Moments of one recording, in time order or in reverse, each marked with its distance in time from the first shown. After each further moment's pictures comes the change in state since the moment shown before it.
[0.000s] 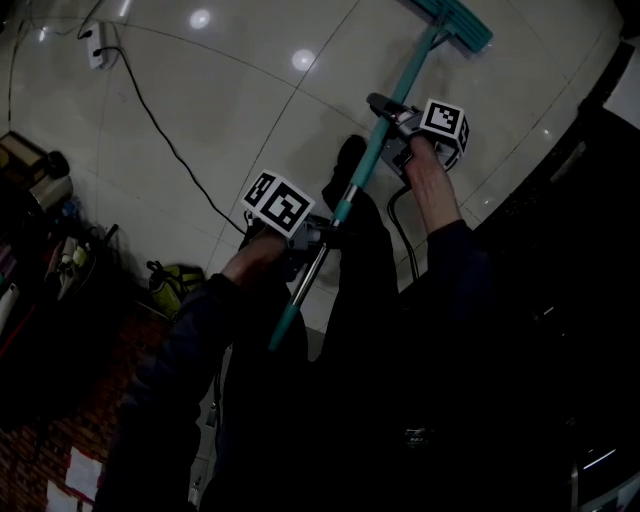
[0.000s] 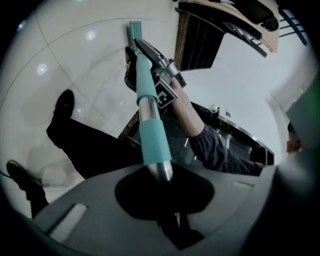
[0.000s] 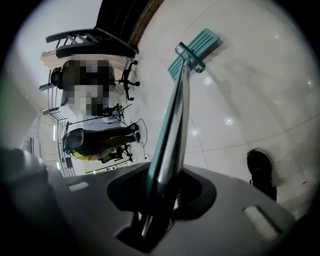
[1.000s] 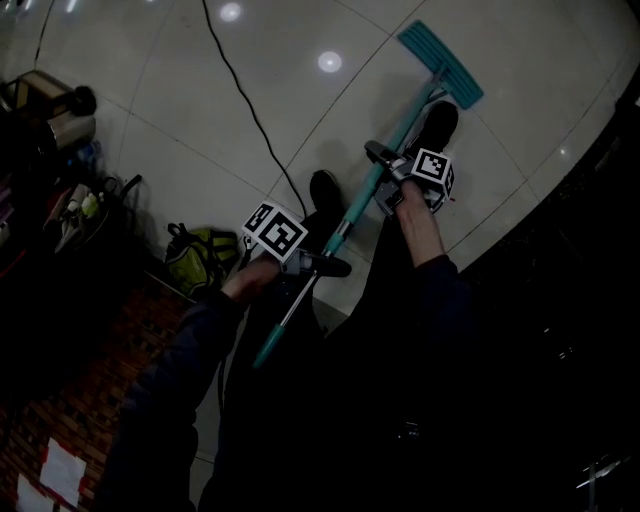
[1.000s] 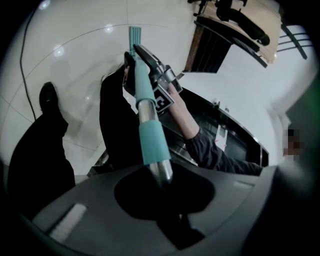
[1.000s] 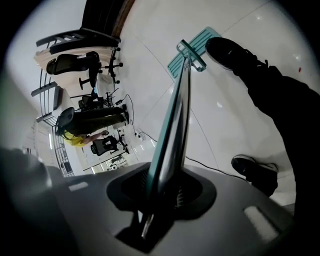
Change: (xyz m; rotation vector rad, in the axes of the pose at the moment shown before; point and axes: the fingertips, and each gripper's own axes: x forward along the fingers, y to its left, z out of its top) left arm -0.119 0.094 -0.302 -0.116 -0.021 -0.057; right arm 0.053 -0.061 -0.352 0.134 0.055 -0.039
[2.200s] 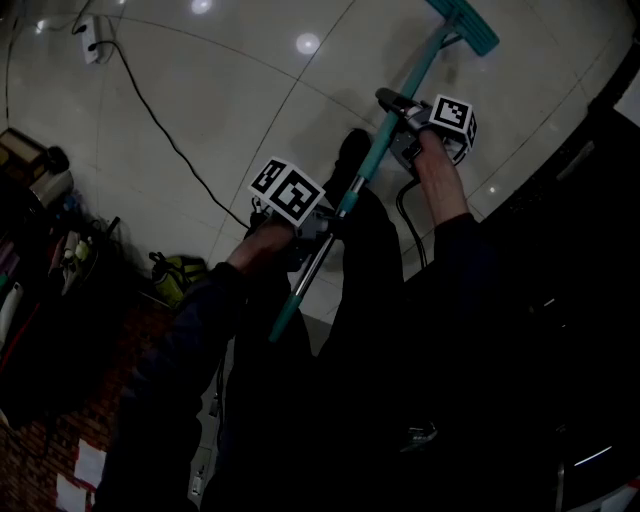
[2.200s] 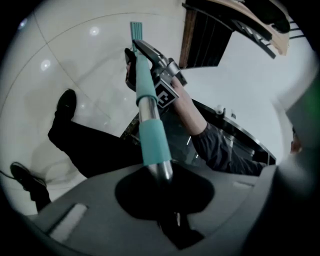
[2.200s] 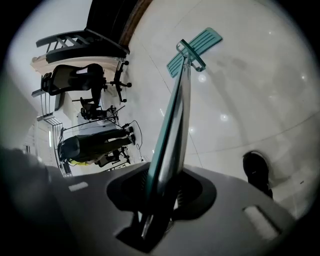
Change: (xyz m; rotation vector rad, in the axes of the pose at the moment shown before) left arm 0.135 -0.139 0.307 0.078 0.064 0.073; right arm -0.082 0.101 0.359 -0.072 -0.038 0.002
